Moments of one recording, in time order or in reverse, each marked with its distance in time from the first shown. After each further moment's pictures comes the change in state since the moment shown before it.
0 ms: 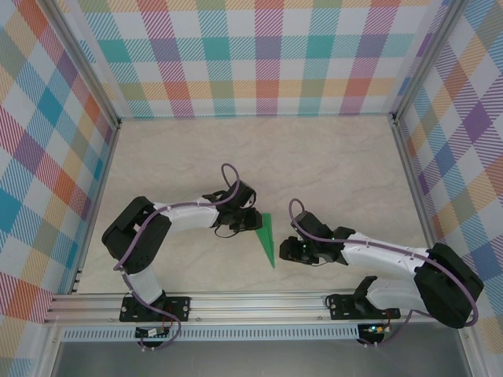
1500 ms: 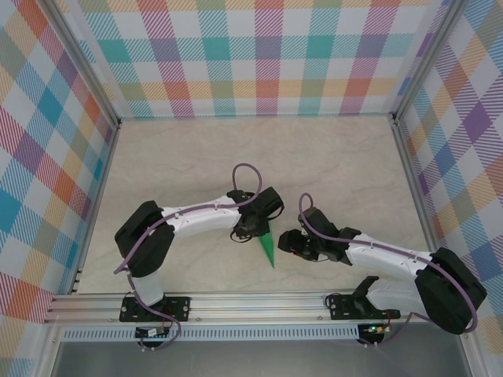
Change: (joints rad) left arm -0.212 0.043 0.290 -0.555 -0.366 -0.319; right arm -0.073 -0.021 -0.040 0.115 -0.045 0.065
